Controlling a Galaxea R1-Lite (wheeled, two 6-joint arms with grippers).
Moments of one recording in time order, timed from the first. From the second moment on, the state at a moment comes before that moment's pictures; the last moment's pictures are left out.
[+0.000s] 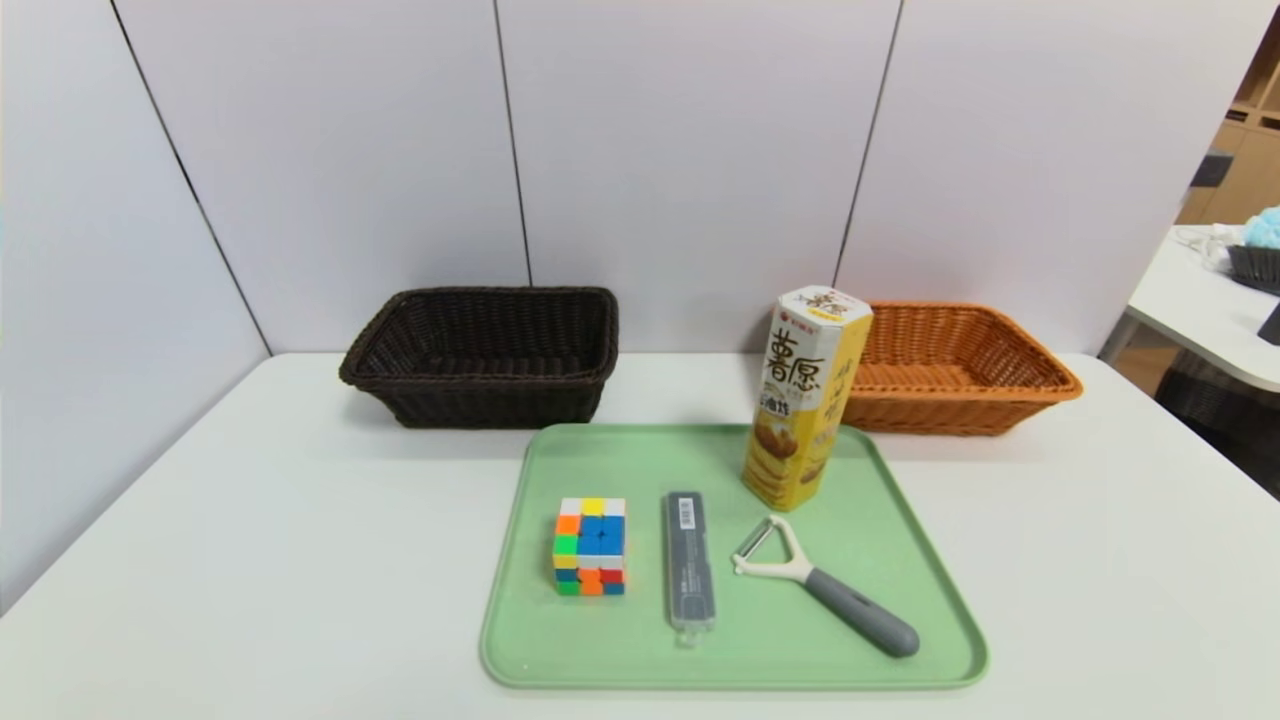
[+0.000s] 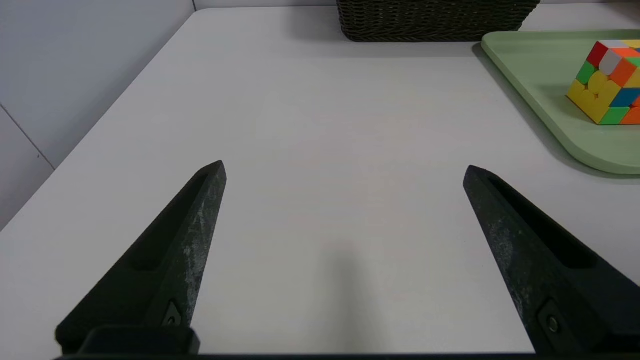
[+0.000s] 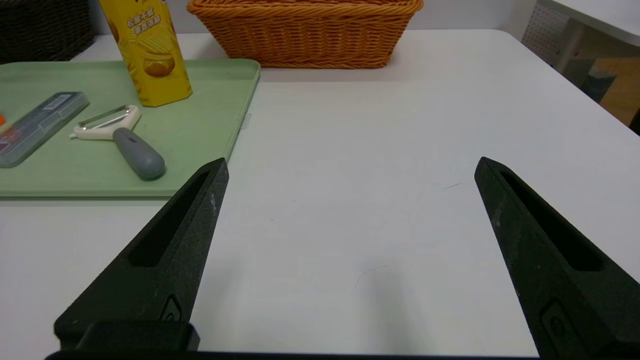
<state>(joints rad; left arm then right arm) 0.00 0.00 0.00 0.00 0.00 -0.01 0.00 0.00 0.00 0.00 0.00 0.01</state>
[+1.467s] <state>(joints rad) 0.00 0.03 -0.15 0.11 -0.11 0.08 0.00 0.00 -0.04 0.01 0.05 -0.08</state>
